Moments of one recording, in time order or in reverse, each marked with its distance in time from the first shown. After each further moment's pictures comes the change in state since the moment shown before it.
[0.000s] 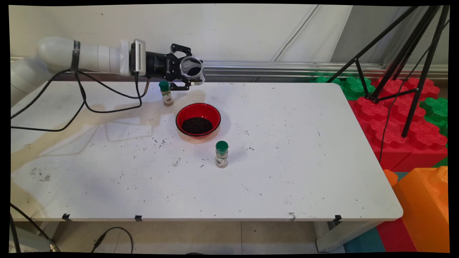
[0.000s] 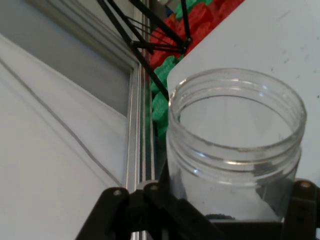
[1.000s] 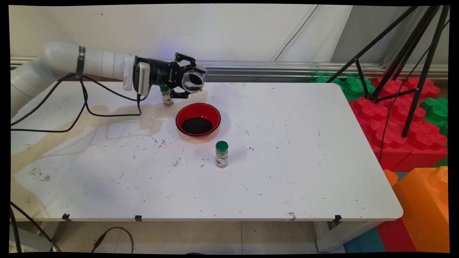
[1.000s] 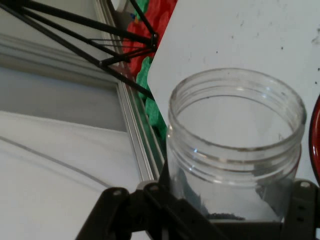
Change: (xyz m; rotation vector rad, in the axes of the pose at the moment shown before) arm 0.000 0.013 0.009 -0.055 -0.019 0.393
